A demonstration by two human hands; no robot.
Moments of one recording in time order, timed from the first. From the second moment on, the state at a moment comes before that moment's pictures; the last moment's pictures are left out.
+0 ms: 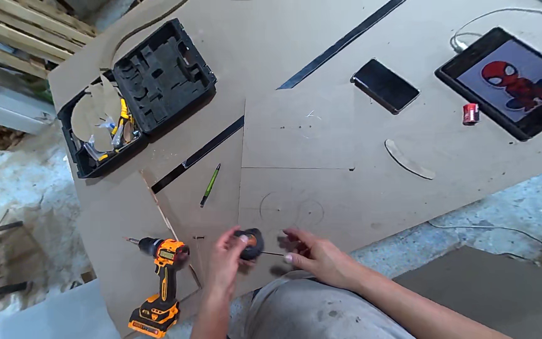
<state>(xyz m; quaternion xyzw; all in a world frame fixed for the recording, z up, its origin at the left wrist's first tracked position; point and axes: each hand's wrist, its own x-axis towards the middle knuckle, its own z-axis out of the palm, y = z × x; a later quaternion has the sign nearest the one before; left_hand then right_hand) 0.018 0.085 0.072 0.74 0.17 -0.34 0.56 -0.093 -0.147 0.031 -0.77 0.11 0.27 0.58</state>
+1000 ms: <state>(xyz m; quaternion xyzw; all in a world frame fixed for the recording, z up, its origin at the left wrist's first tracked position) 0.118 0.027 0.008 0.89 0.14 -0.37 0.25 -0.108 -0.292 -0.008 -0.89 0.27 0.30 0.23</state>
